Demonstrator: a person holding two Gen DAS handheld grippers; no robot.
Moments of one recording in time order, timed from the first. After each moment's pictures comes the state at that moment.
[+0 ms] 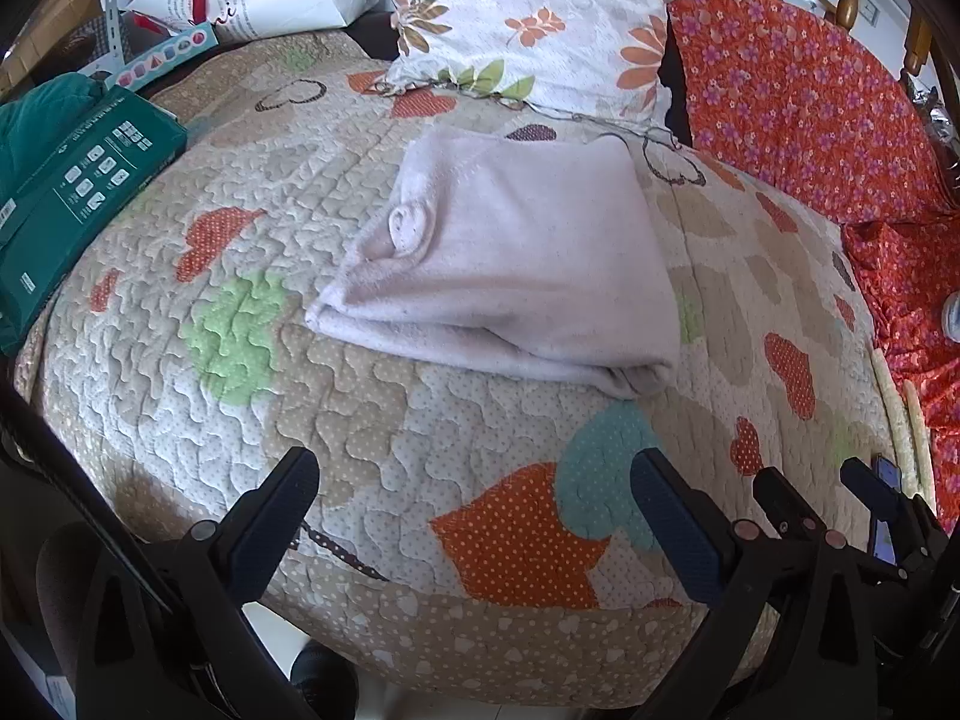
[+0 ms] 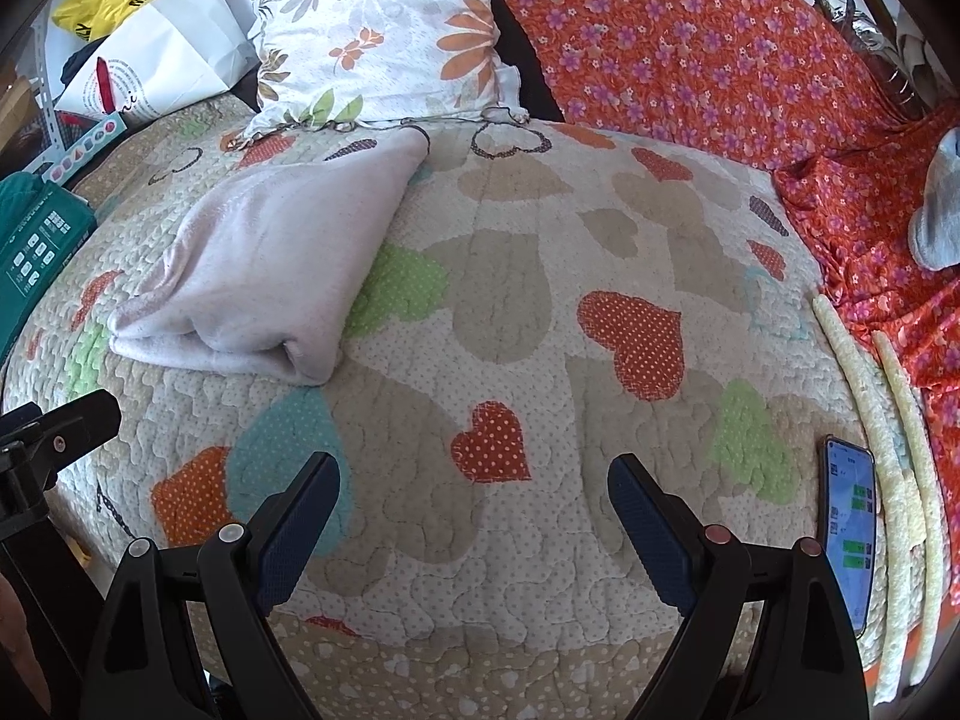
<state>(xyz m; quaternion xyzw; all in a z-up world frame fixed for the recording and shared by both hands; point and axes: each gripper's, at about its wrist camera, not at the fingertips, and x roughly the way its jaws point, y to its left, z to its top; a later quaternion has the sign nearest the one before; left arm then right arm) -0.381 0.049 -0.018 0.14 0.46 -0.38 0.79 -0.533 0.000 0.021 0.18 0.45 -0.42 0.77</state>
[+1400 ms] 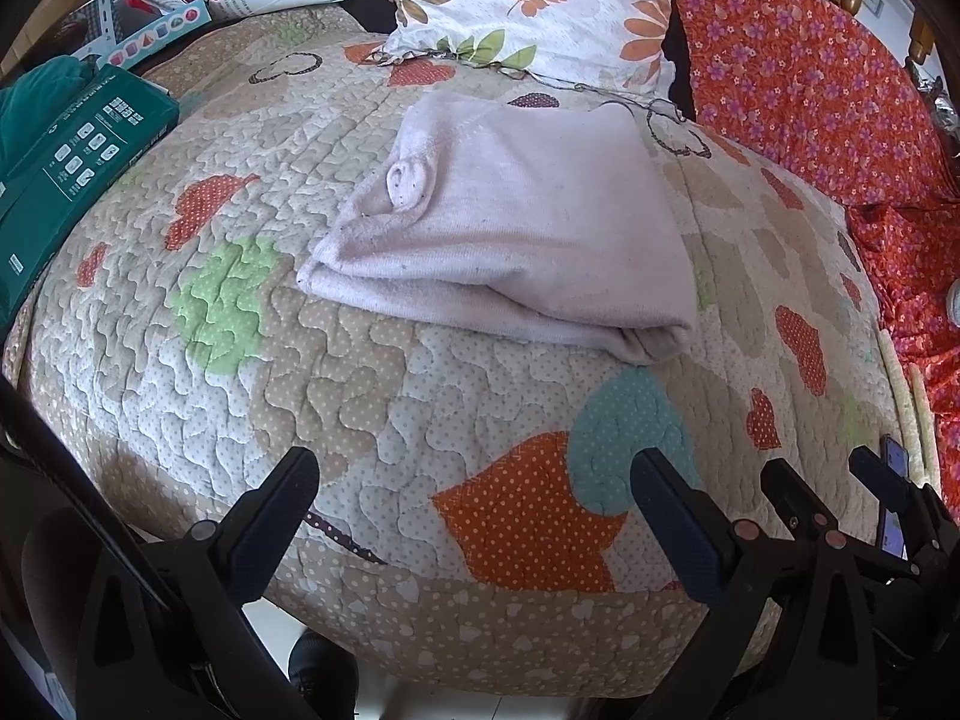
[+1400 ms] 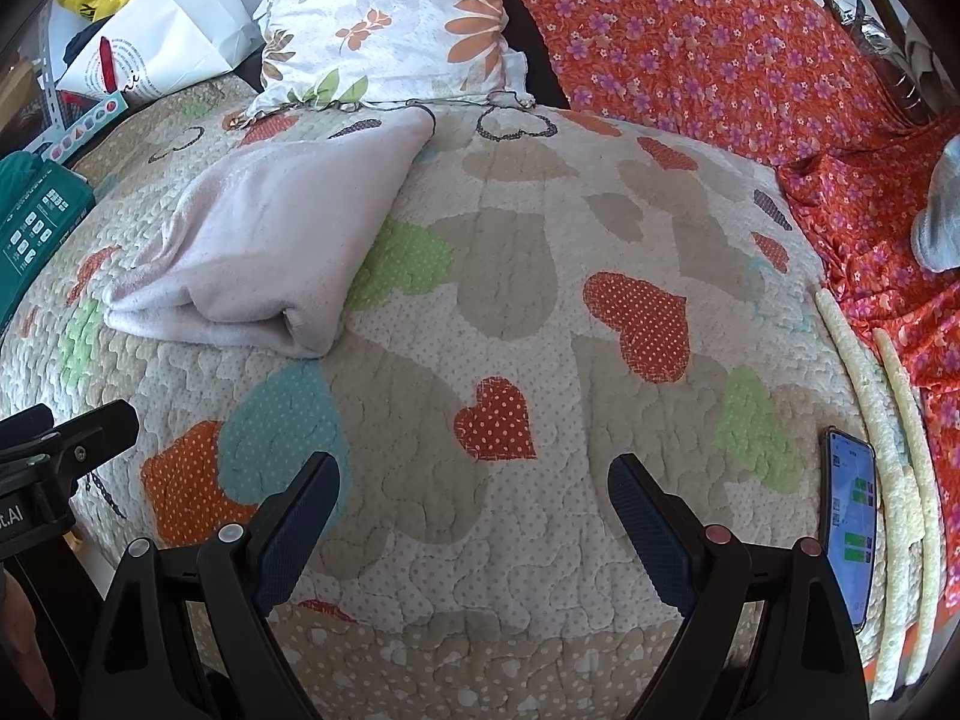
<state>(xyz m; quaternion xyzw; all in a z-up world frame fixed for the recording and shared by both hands) -0.382 0.052 -0.039 0.15 0.48 -0.38 0.78 -0.533 0.005 0.012 0.17 0.46 -0.42 0.76</state>
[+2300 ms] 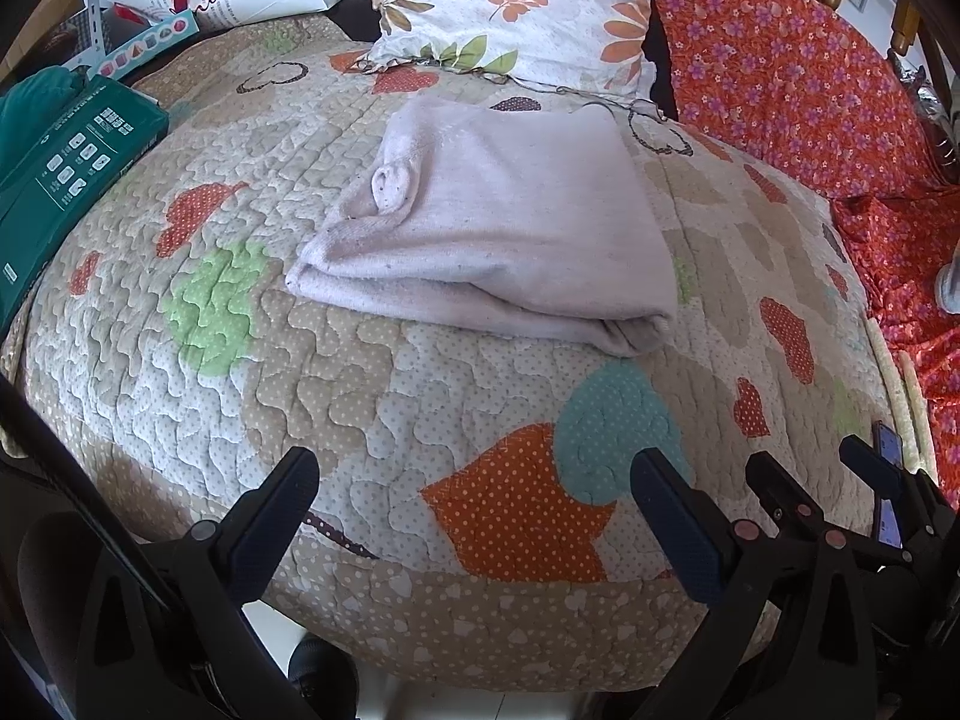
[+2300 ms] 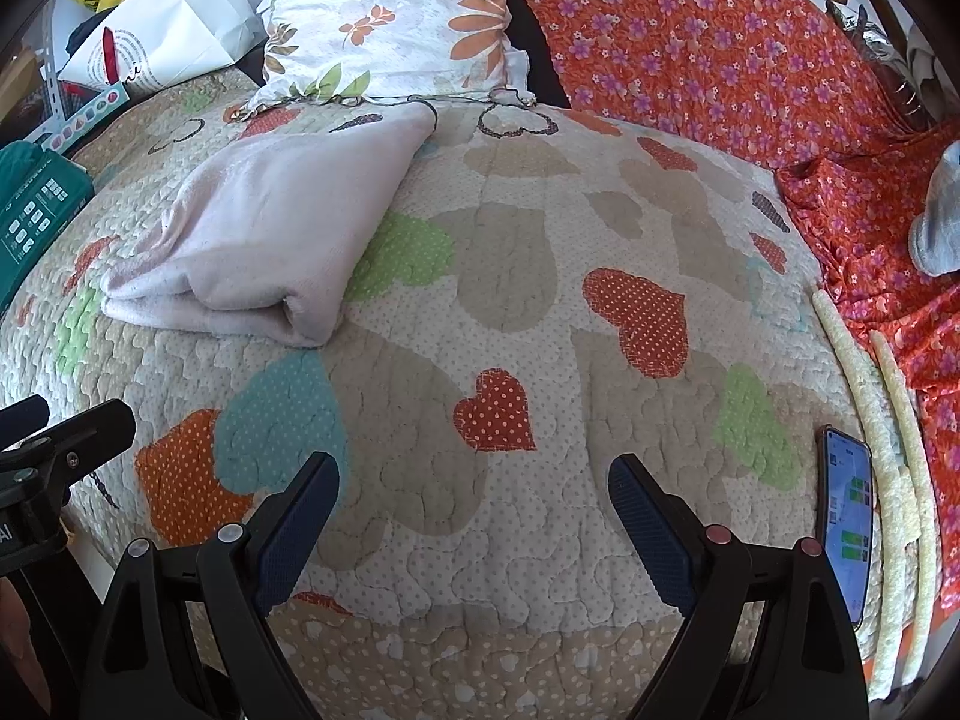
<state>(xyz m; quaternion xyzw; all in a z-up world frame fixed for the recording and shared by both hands) -0.391 0.054 -0.035 0.15 0.47 -0.39 0.77 -0.535 0.009 0.010 0.16 0.46 -0.42 0.76</state>
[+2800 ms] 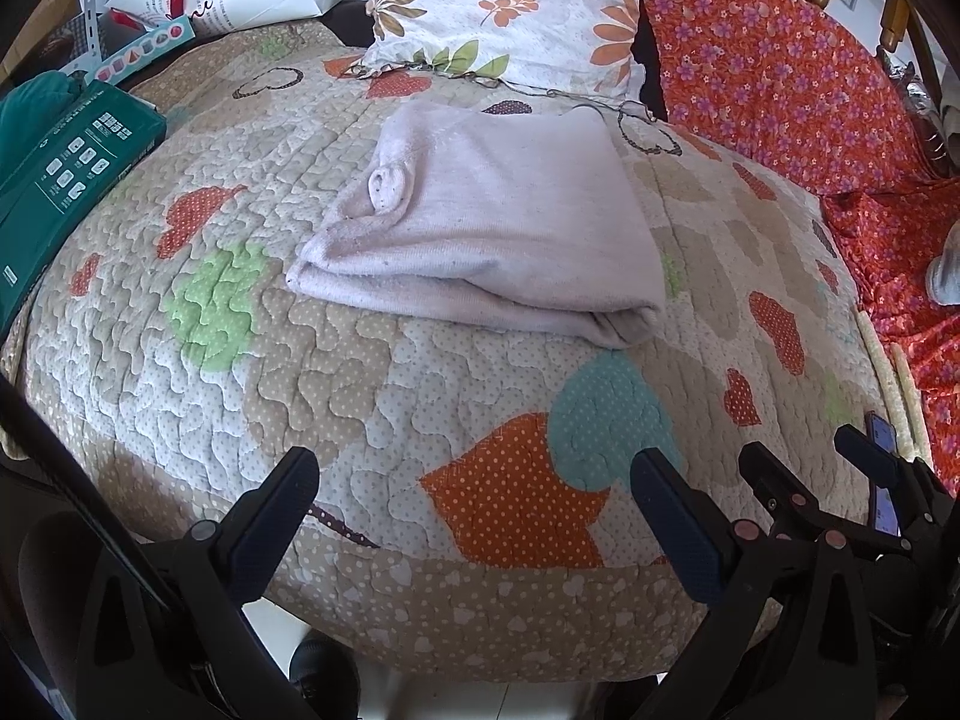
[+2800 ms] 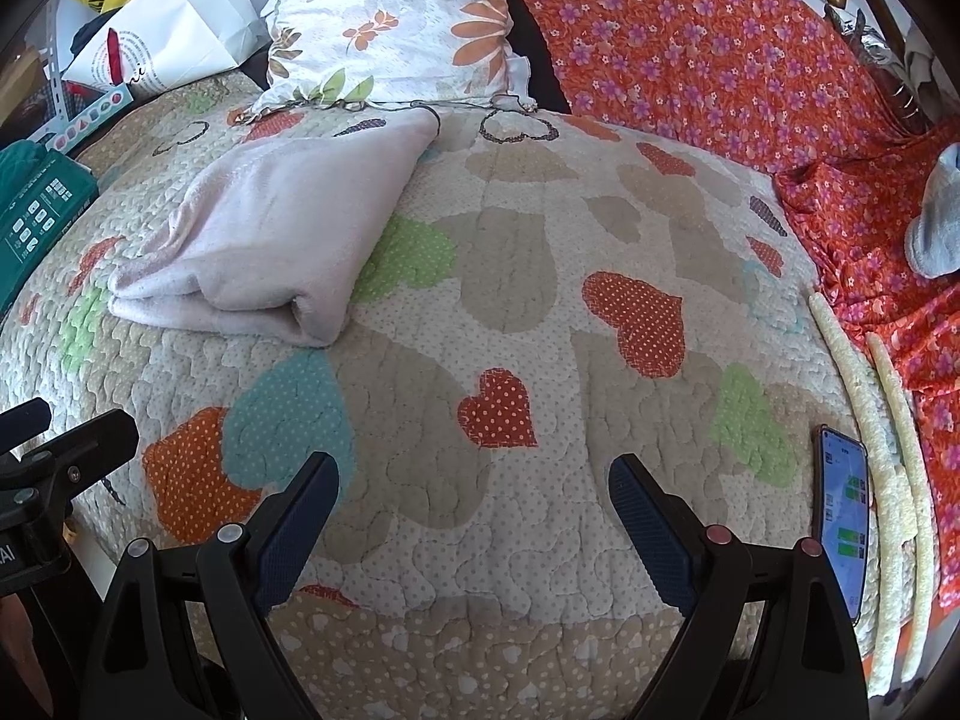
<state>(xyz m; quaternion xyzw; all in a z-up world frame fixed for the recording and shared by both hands) -0.397 0.059 -0.032 0.15 0.47 -0.40 0.77 -0.535 0.016 0.014 0.15 0.46 -0.42 0.77</state>
